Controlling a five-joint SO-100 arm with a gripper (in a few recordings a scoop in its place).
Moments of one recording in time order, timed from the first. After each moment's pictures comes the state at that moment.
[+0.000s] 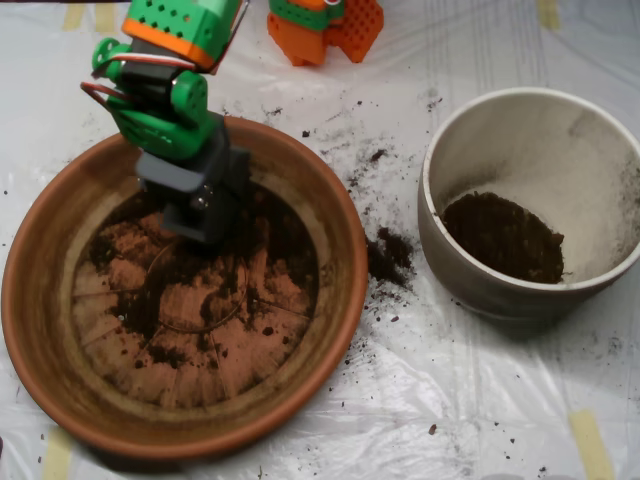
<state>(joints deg) 30.8 79.9 103.2 64.7 -7.4</state>
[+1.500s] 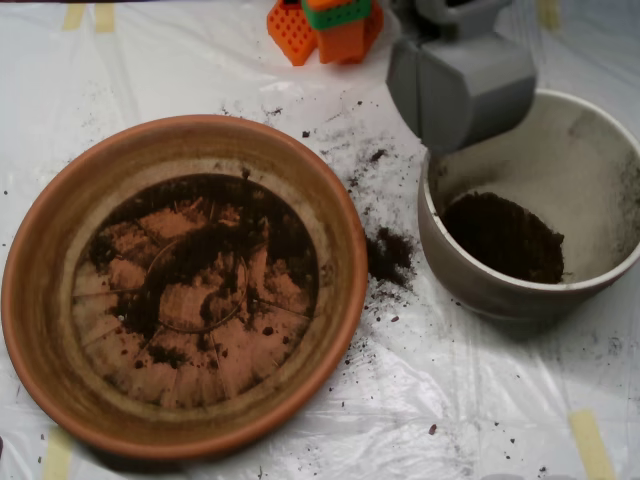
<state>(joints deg) -16.2 100.5 64.6 84.6 -9.2</state>
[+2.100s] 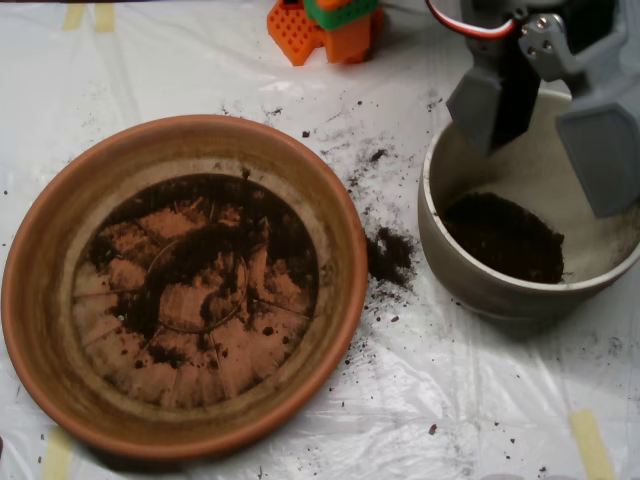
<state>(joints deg) -22.9 85.3 52.1 92.9 -10.5</state>
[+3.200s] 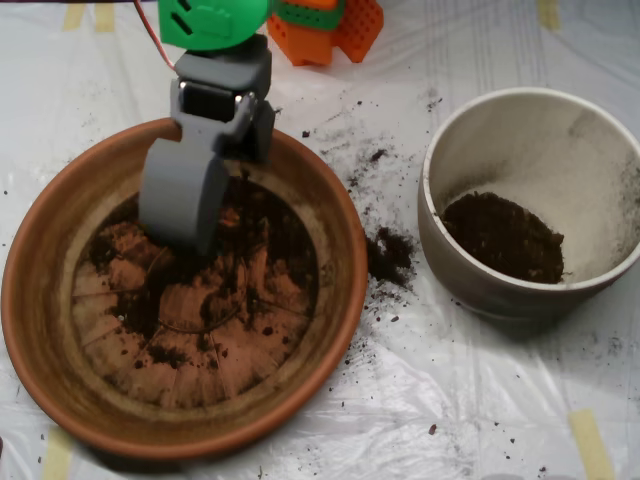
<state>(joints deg) 25.0 115.8 121.0 63.0 -5.4</state>
